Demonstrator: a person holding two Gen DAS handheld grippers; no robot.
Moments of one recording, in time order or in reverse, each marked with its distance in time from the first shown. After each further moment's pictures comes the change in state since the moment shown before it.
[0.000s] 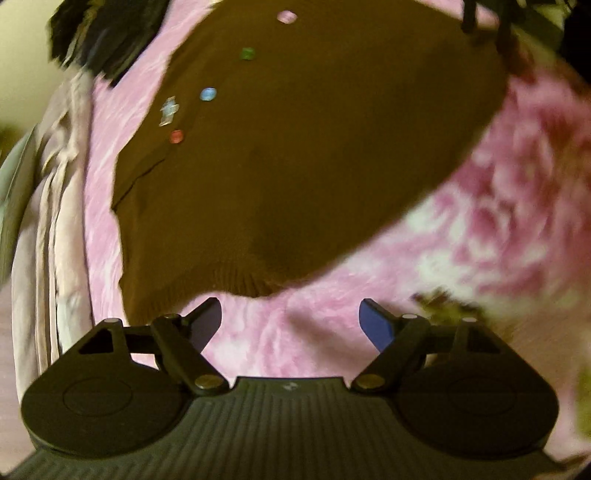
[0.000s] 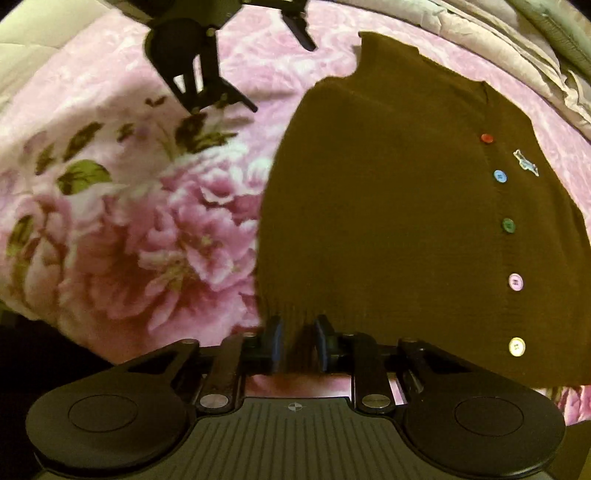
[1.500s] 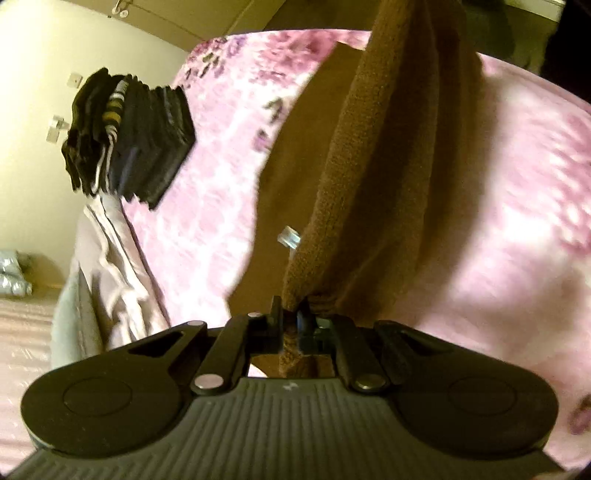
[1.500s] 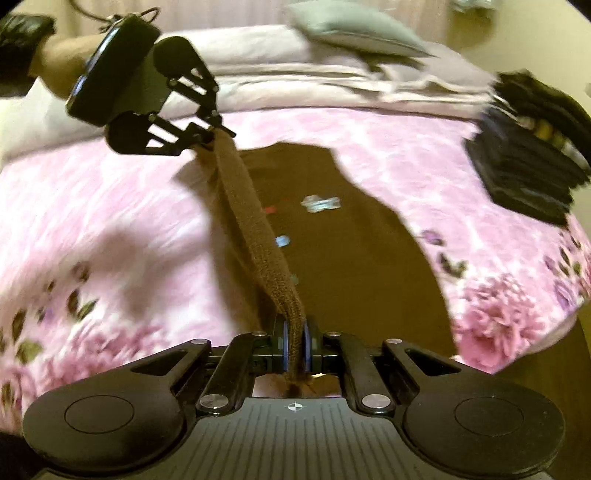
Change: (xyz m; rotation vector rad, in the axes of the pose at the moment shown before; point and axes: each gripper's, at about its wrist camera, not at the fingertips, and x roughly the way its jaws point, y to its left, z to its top) left arm -0.023 0.191 0.150 0.262 -0.199 0.104; right arm -0.158 -0.177 -0.001 0.456 -0.227 -0.188
